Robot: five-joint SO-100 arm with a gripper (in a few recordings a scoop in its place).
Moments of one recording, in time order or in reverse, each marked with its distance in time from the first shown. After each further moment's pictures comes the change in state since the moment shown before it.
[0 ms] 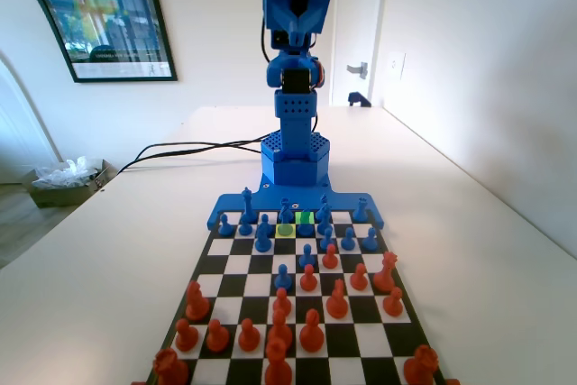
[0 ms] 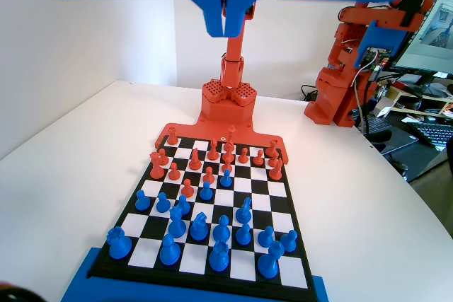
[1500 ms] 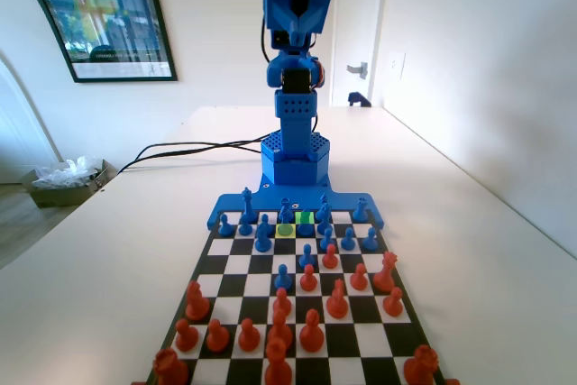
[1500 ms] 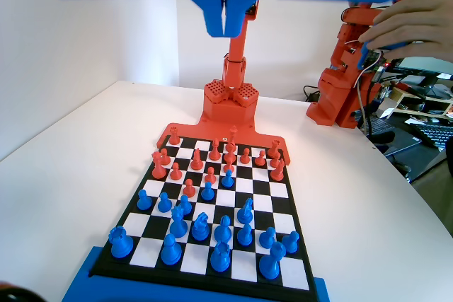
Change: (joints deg) arm -0.8 0.0 0.0 0.0 0.0
